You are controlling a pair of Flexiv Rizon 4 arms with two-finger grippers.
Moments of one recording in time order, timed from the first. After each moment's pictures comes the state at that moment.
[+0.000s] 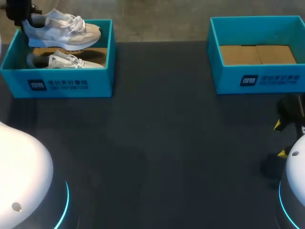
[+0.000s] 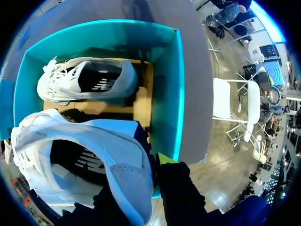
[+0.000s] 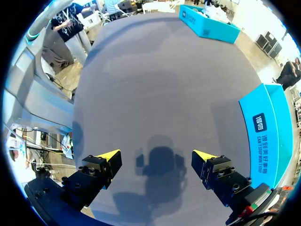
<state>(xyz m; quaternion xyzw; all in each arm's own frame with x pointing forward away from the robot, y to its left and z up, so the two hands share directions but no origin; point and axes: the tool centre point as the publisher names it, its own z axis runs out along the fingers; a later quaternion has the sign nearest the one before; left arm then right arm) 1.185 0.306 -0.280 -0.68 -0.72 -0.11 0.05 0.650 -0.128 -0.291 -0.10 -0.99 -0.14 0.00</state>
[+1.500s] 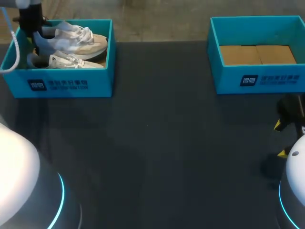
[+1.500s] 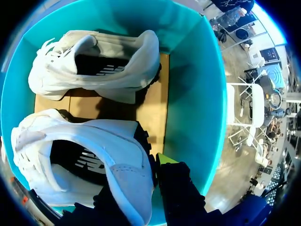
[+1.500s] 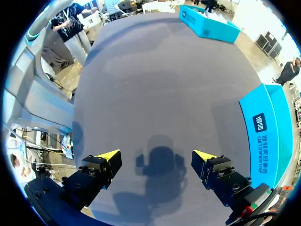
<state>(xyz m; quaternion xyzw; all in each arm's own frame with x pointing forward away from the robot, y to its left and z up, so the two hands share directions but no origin) 1.196 0.289 -0.341 -0.68 -0.73 -0.09 0.07 0.650 -0.128 -0.291 -0.10 -0.99 -0.14 0.00</state>
